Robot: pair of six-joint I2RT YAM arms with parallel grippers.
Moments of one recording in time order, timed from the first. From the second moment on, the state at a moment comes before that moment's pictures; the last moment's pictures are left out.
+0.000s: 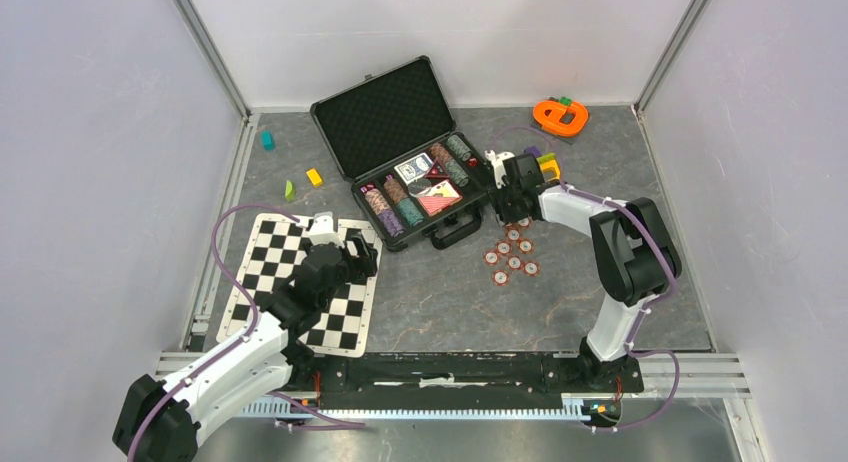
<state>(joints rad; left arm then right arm) -0.60 0.73 0.29 -0.05 -0.36 -0.55 0.37 1.81 1.06 -0.21 0.02 -0.06</state>
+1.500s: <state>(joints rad) -0.60 0.72 0.29 -0.03 -0.36 -0.55 0.37 1.96 1.33 -0.50 -0.06 -0.16</state>
